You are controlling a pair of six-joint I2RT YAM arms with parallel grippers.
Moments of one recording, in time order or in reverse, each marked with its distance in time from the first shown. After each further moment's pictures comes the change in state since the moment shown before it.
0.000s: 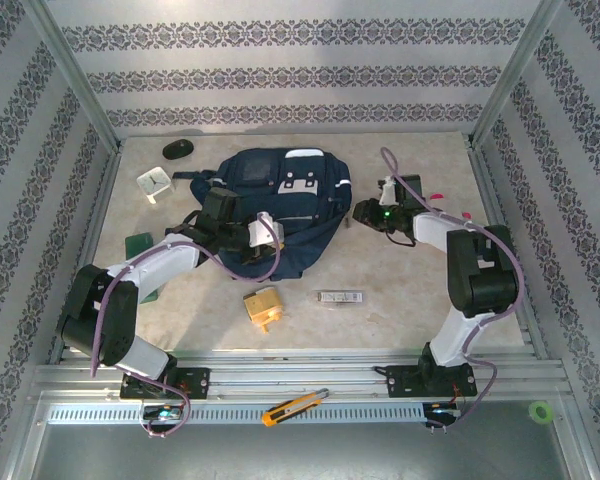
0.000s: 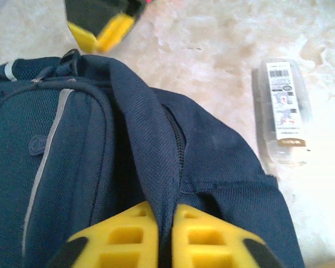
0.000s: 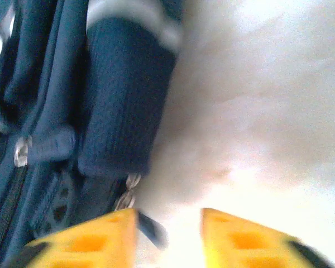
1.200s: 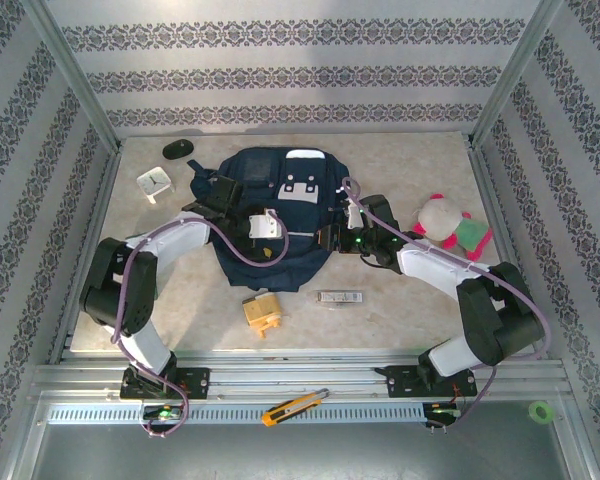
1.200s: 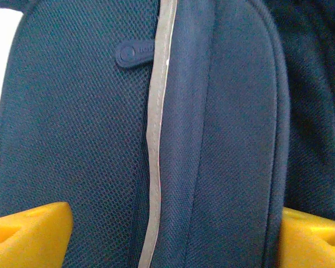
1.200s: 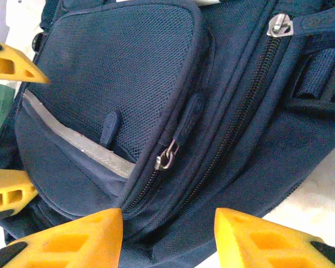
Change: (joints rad) left arm 0.038 0.203 0.211 -0.217 -0.272 0.287; right arm 0.348 -0.258 -0.167 -0.004 0.118 0.003
